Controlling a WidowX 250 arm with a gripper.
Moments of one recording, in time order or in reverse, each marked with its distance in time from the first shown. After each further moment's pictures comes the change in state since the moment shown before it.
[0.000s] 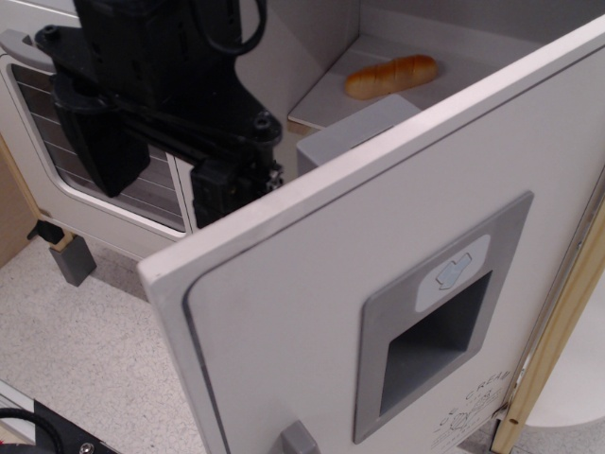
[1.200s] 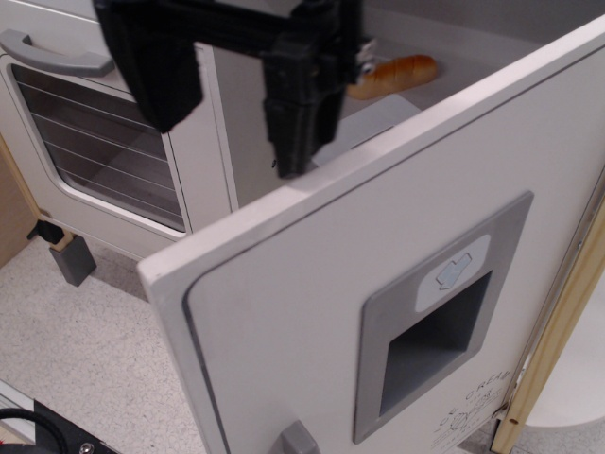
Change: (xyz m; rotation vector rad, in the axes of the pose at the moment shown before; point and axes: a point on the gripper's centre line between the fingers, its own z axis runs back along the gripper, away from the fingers) arm 0.013 -0.033 0.046 -0.139 0.031 -0.008
